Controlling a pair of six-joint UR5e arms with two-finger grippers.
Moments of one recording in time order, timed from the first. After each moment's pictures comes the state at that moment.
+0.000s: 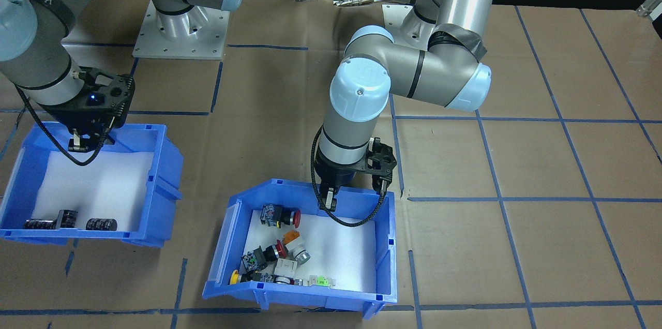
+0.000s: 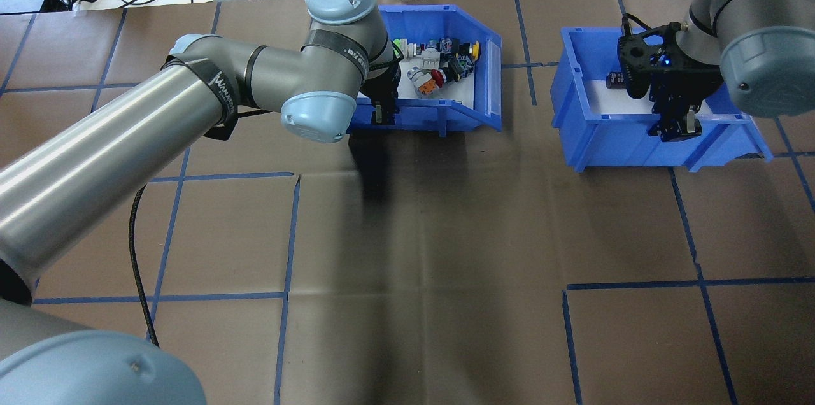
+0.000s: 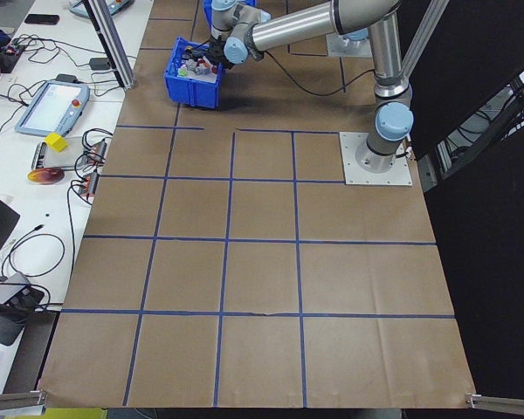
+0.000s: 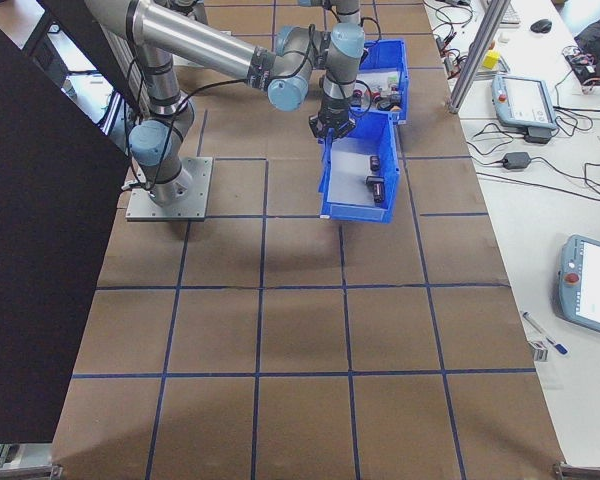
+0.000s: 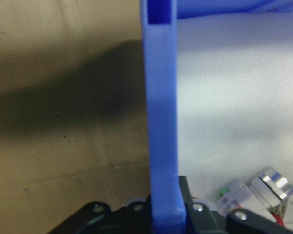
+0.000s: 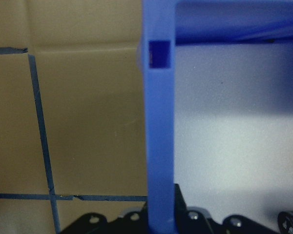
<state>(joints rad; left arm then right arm) -1.86 -2.05 -1.57 -0.92 1.50 -1.74 1.37 -1.49 1.80 -1.82 -1.65 -1.73</state>
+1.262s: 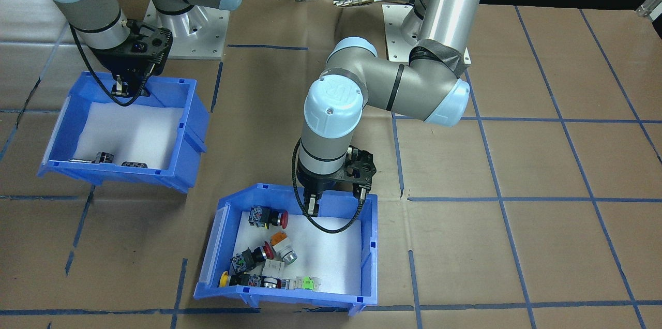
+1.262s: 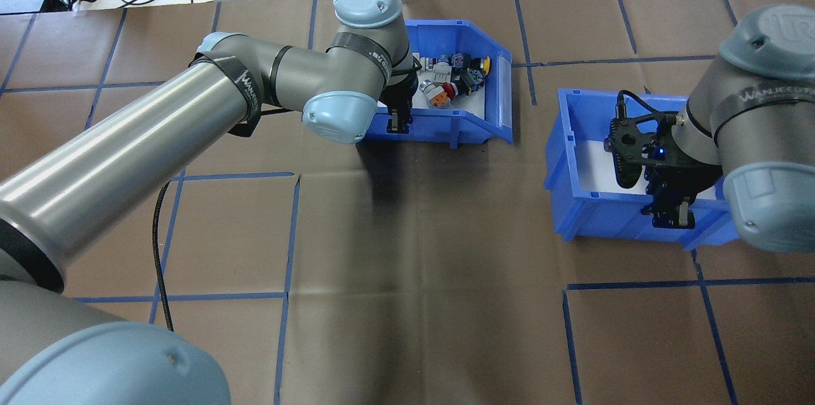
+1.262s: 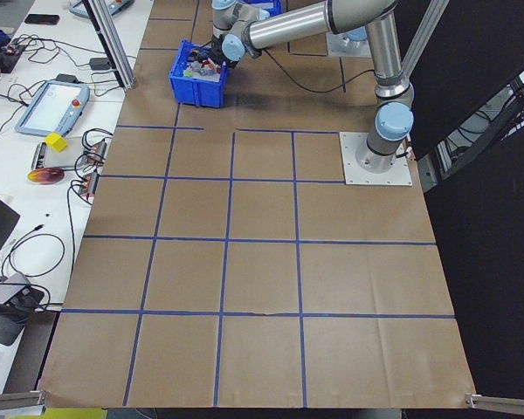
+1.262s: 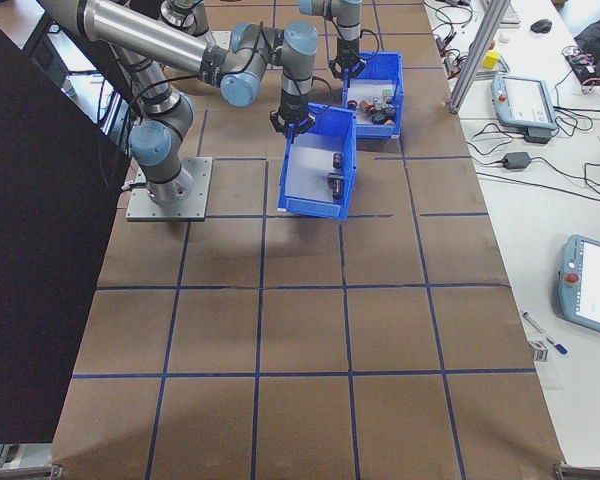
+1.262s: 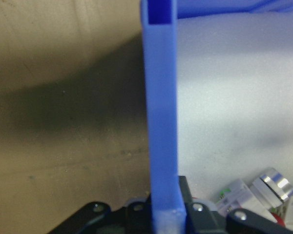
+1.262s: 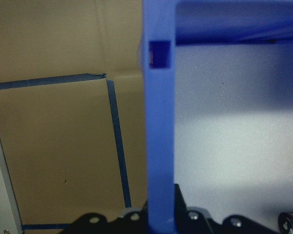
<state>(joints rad) -1.89 -2.08 -1.54 -0.97 1.51 -1.76 1.38 -1.77 2.09 -1.82 -1.64 -1.65</state>
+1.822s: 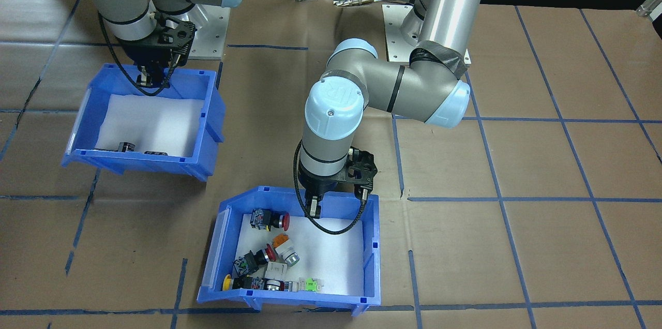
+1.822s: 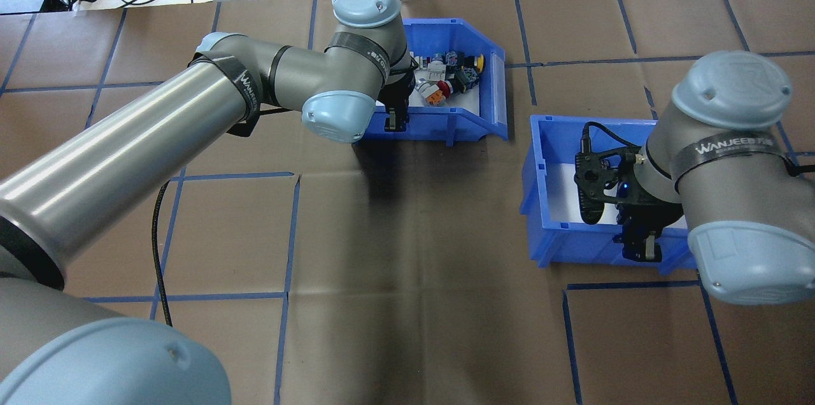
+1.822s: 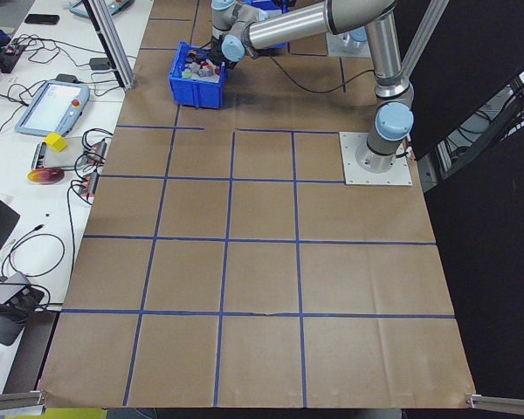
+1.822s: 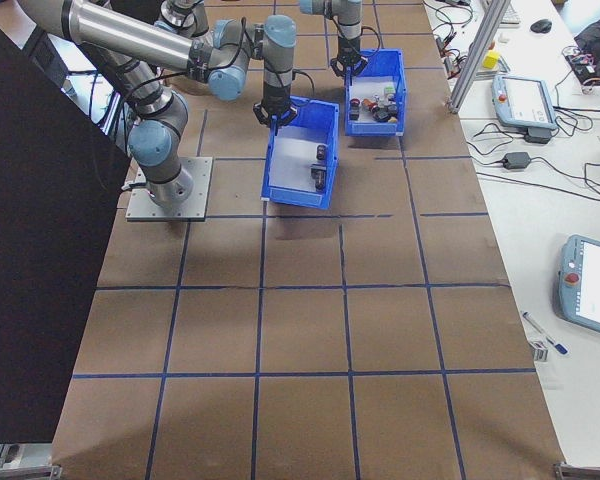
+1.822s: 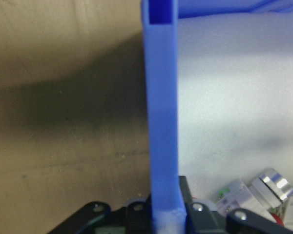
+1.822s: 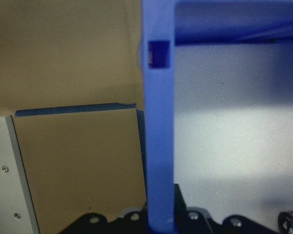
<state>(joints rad) -1.89 -2.08 -1.54 -0.96 1.55 -1.78 1.51 -1.81 2.16 -1.83 -1.64 -1.54</state>
